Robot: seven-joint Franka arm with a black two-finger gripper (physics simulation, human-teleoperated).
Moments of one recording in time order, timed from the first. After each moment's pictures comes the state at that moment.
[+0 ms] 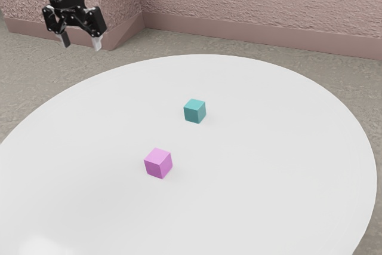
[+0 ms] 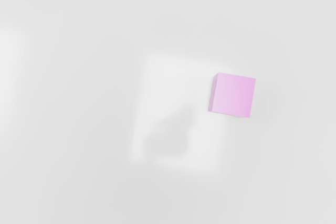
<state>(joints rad) -0.04 -0.02 0.13 -1.47 0.02 1.49 -0.08</state>
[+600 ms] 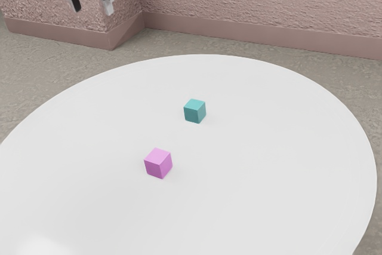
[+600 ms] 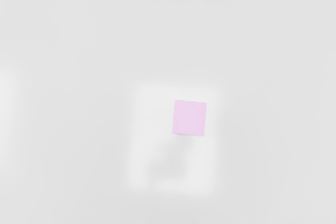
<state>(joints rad) -0.12 0.11 0.11 -1.05 0.01 1.28 -0.09</state>
